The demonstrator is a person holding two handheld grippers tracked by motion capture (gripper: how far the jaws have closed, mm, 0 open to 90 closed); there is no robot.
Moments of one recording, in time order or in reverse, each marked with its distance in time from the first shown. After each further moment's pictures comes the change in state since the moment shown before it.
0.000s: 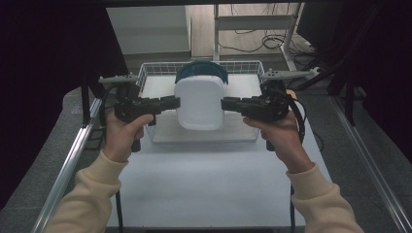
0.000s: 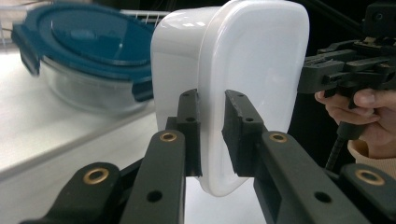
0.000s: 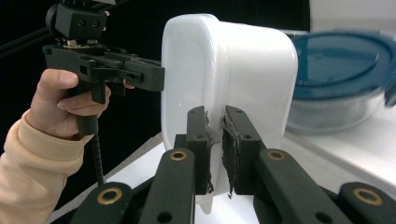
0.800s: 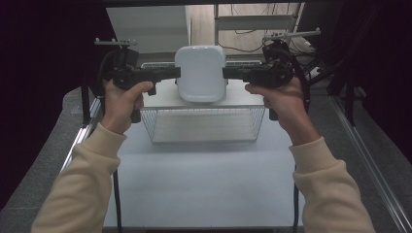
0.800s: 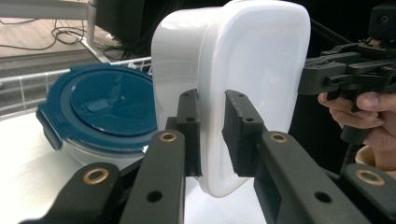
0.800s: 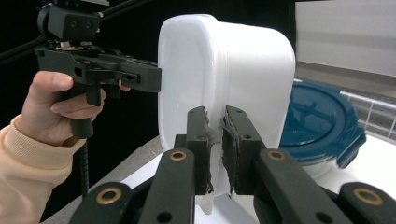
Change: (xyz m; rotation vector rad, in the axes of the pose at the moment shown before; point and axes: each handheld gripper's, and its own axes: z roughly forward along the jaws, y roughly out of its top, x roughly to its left) left arm 0.009 0.062 0.004 -0.030 0.004 0.005; right arm -0.010 0.066 -0.002 -0.010 -0.036 -0.019
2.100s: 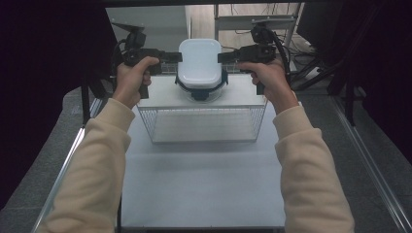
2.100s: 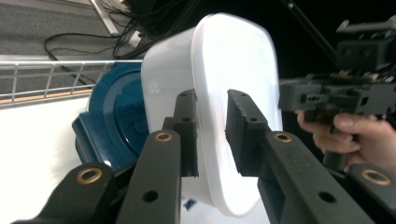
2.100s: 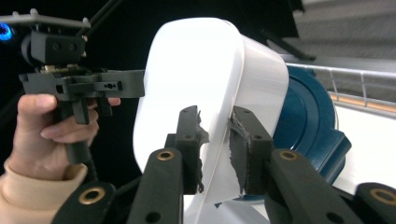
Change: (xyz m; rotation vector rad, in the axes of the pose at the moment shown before) left arm 0.074 0.030 0.046 0.063 0.005 -0.293; right arm -0.088 0.024 0.063 0.110 0.035 0.326
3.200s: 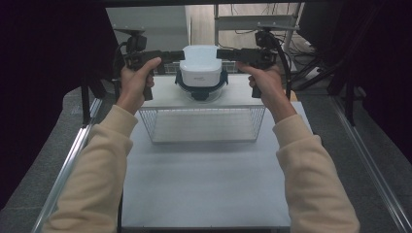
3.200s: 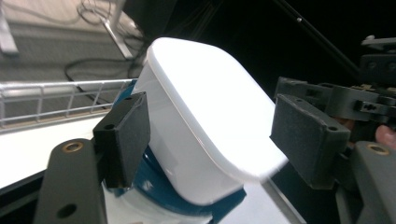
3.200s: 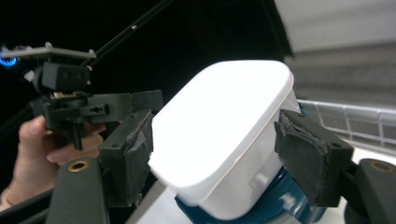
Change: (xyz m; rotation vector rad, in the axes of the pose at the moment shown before) left arm -0.001 -0.012 0.000 -0.092 0.057 0.098; right arm -0.003 -0.016 -0.002 -0.188 -0.011 -0.060
